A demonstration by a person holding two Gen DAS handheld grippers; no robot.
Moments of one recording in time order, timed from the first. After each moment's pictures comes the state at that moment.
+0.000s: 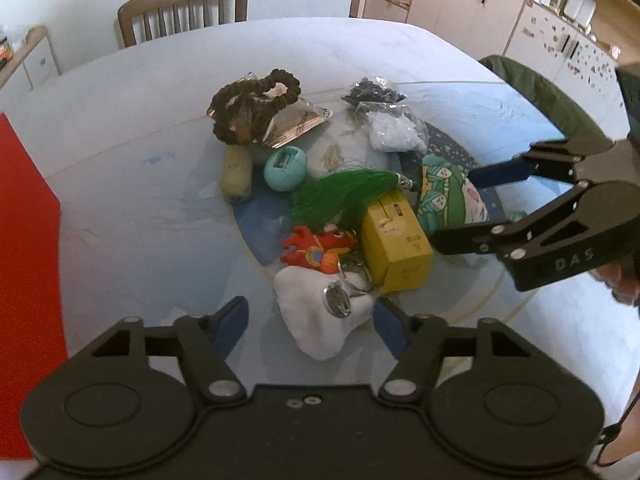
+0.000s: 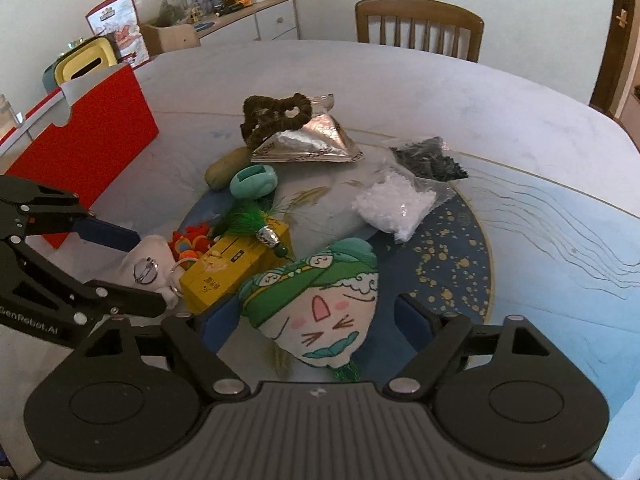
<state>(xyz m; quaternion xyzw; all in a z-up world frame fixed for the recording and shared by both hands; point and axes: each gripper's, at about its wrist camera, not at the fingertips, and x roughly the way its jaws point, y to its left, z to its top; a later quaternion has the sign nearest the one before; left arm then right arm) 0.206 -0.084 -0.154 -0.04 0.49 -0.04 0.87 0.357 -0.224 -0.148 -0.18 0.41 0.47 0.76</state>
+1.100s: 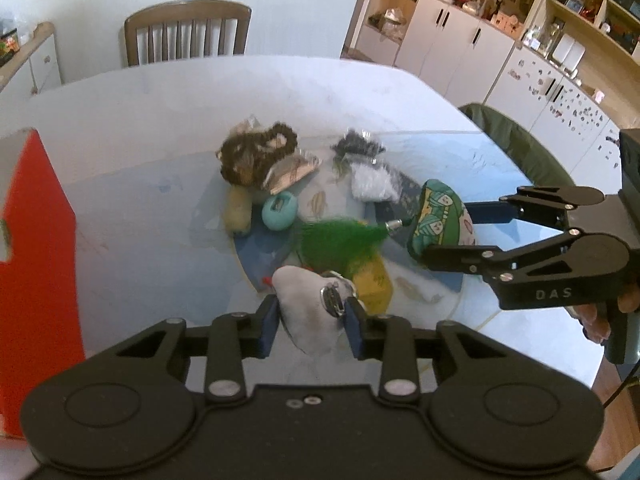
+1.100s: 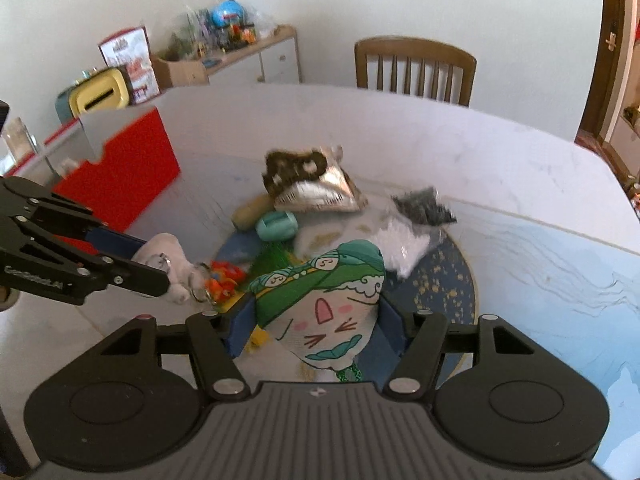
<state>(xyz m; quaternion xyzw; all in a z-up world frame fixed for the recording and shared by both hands) 0.190 -0.067 -0.106 -0.08 0.45 -0.05 0.89 0.332 -0.237 -0.100 -0.16 0.36 0.47 0.79</state>
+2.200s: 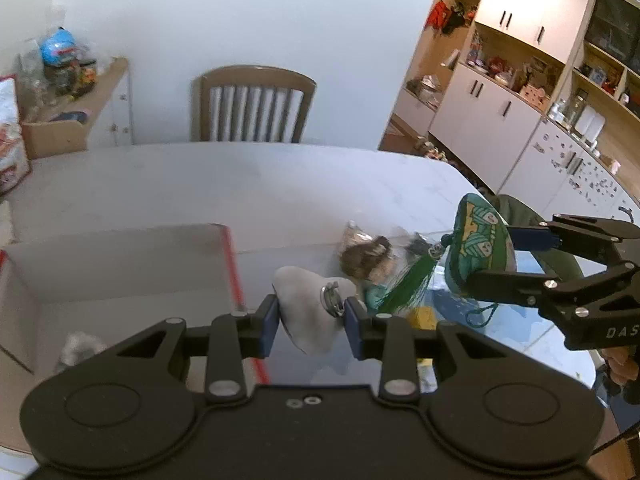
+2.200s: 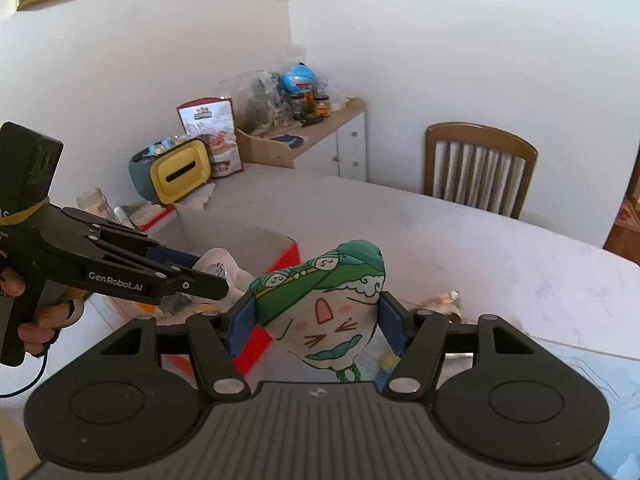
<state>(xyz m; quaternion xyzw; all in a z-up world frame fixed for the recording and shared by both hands) 0.135 0.061 0.006 -0.11 0.38 0.01 0.92 0.244 -0.131 0.035 -0.13 0.29 0.53 0.78</state>
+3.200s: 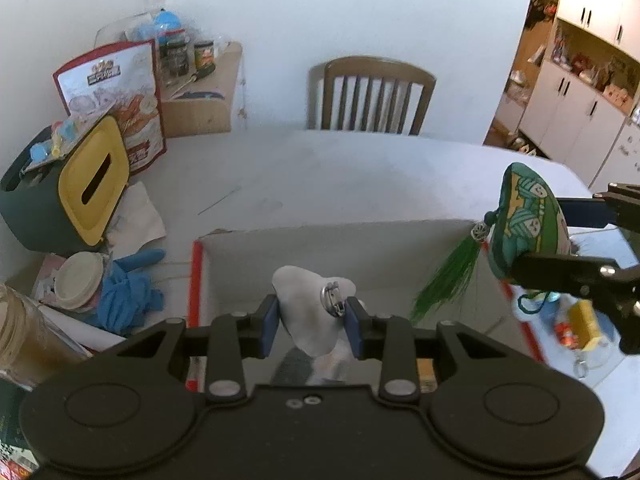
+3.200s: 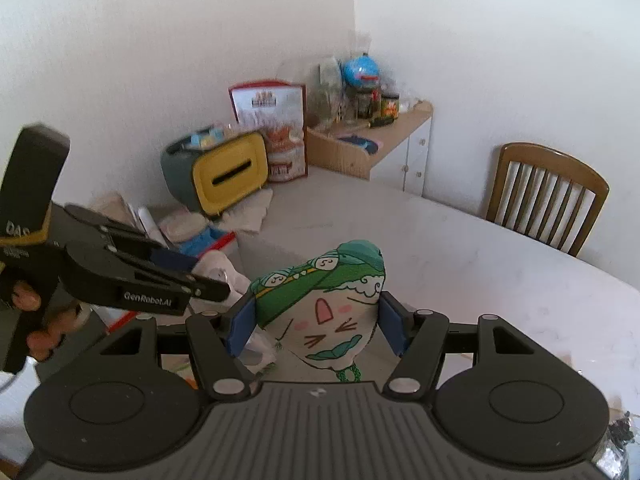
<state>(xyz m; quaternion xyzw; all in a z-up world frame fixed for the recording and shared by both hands) 0.110 0.233 -0.023 -0.08 0.41 0.13 0.90 0.178 0.070 0.008 -0.18 0.28 0.56 0.76</state>
